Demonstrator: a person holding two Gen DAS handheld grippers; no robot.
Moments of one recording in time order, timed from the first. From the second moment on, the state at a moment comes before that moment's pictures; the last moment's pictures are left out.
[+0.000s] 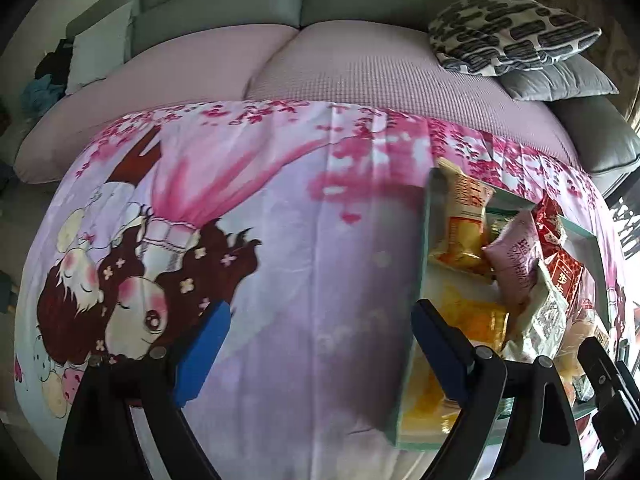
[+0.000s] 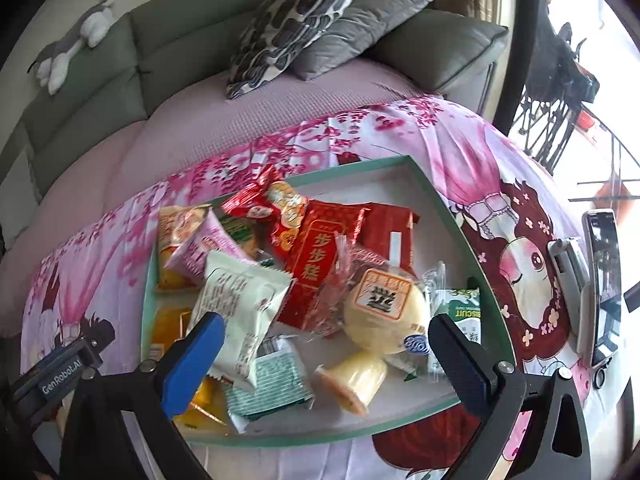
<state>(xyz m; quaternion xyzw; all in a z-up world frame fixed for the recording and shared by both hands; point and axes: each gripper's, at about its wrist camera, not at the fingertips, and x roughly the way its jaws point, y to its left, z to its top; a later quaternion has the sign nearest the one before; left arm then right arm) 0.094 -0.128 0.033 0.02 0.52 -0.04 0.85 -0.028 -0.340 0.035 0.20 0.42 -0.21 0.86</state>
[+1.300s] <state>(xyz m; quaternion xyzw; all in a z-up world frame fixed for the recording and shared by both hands) -0.002 -0.042 0.001 0.05 0.50 -0.02 0.86 -0.092 -0.249 -0.006 0.13 0.43 -0.17 0.87</state>
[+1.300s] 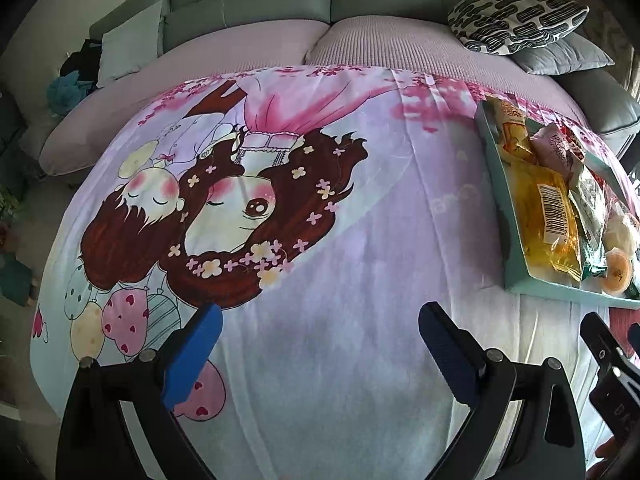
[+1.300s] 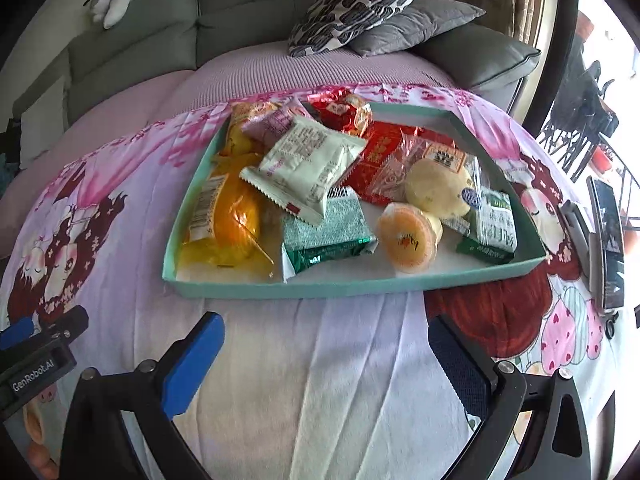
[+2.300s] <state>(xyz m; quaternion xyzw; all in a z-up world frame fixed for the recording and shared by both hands) -0.013 -0.026 0.001 -0.02 0.49 -0.04 0.87 -0.100 -0.247 0.003 0.13 0.41 -0.18 0.89</state>
